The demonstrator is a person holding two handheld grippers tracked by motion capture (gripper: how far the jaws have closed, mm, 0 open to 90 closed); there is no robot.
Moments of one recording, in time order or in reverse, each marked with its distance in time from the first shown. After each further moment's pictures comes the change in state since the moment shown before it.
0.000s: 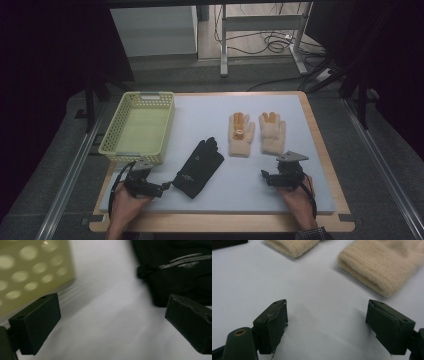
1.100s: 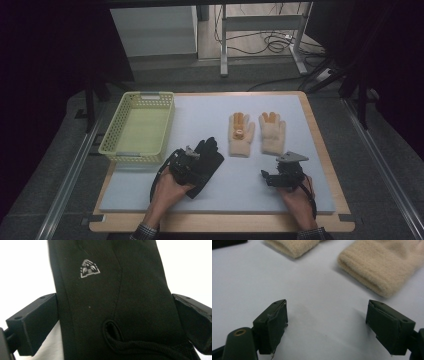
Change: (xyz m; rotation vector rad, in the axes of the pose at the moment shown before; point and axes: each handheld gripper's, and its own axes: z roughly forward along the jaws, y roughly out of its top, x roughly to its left) left arm -0.061 0.076 0.088 0.177 -0.017 0.069; right arm 0.001 0.000 0.000 -0.005 -0.008 -0.008
